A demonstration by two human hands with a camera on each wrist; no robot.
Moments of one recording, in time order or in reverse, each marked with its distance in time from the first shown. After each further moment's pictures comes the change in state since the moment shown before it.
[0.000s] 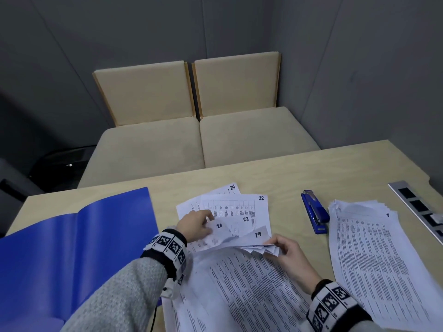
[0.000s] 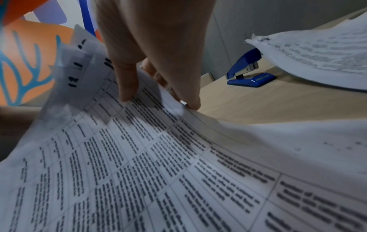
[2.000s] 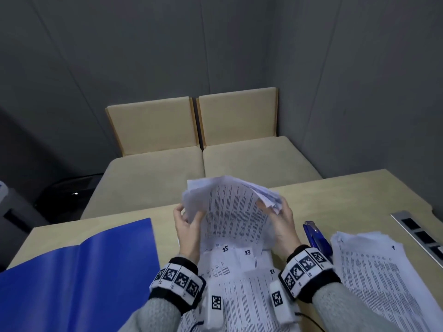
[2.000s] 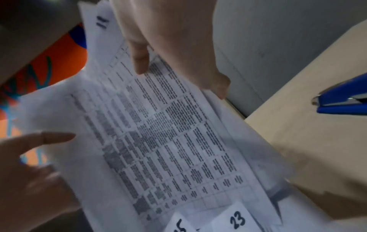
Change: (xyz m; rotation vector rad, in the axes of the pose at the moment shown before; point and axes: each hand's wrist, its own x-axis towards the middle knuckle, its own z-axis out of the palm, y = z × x) left_hand -0.019 0.069 -0.045 -1.331 0.833 -0.044; right_hand 0.078 -0.121 0.021 0.333 0.299 -0.205
